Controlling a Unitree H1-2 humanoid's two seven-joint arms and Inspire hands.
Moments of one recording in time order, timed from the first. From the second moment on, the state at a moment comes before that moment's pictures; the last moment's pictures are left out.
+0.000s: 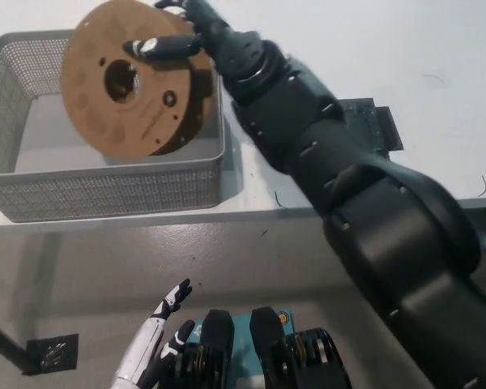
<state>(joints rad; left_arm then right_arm) -0.02 0.17 -0.17 0.29 0.28 -0.43 0.04 -1.54 0.18 0.13 1.45 -0.16 0.07 -0.06</state>
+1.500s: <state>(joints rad) -0.03 0.17 -0.16 0.30 0.28 -0.42 0.00 -1.12 -0.25 0.18 0.67 -0.17 -0.05 0.18</state>
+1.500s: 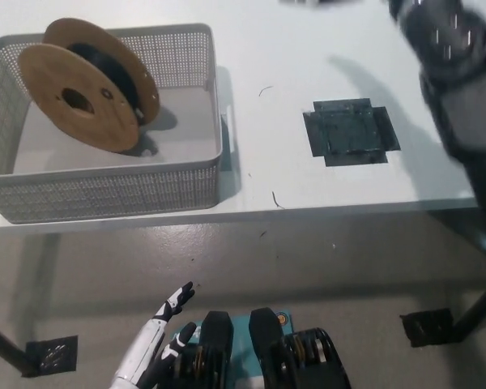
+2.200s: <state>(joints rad) -0.03 0.17 -0.16 0.33 0.28 -0.42 0.00 -0.47 -0.17 0.19 0.02 -0.16 0.01 0.18</state>
